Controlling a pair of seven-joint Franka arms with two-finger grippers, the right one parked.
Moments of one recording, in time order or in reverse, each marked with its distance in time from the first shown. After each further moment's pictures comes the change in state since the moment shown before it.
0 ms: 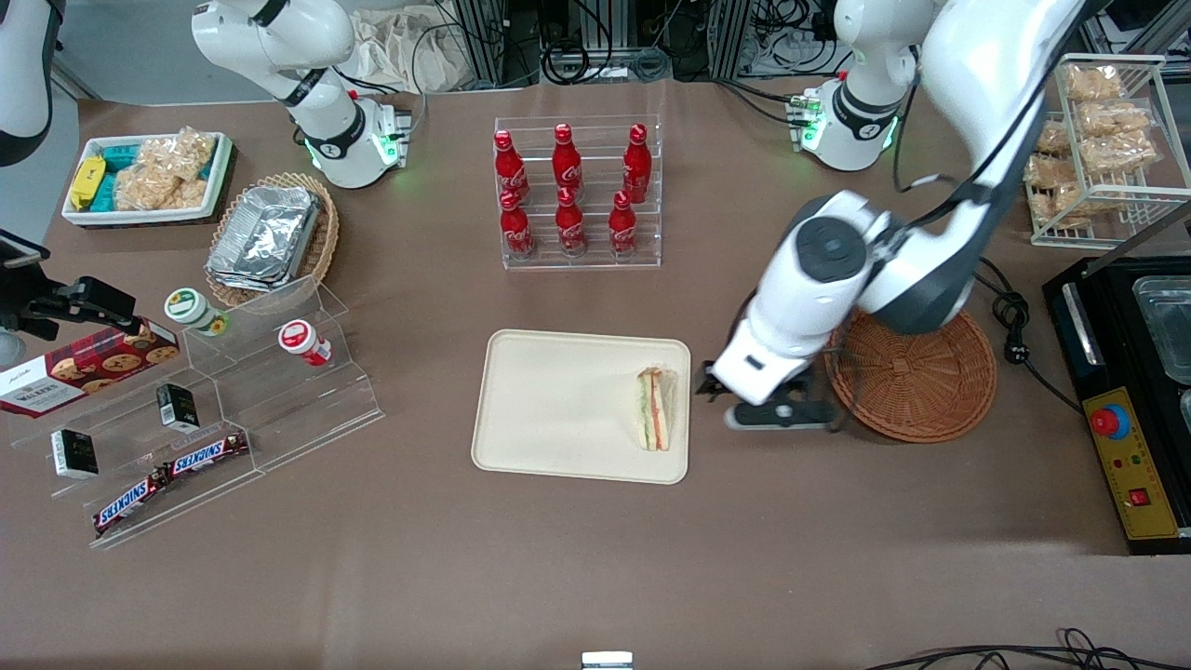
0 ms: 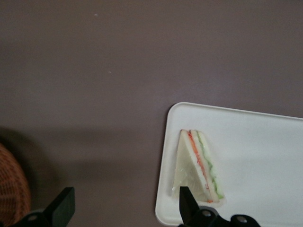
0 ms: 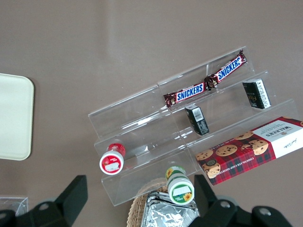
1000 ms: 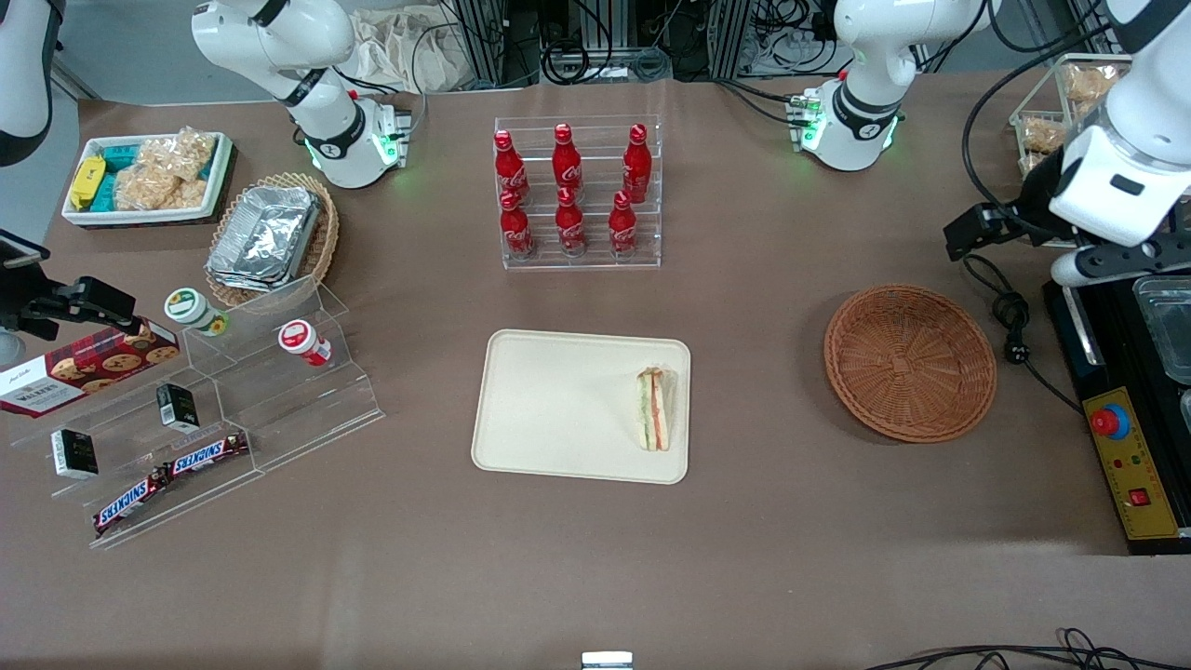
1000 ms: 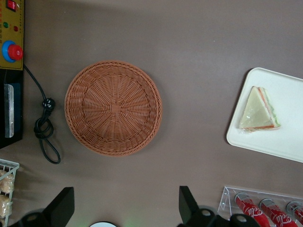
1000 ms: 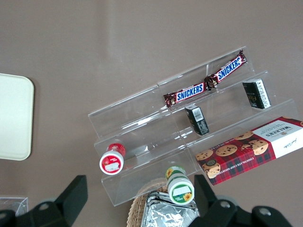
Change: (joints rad) arm -0.055 -0.464 0.449 0.060 -0.322 -0.598 0.381
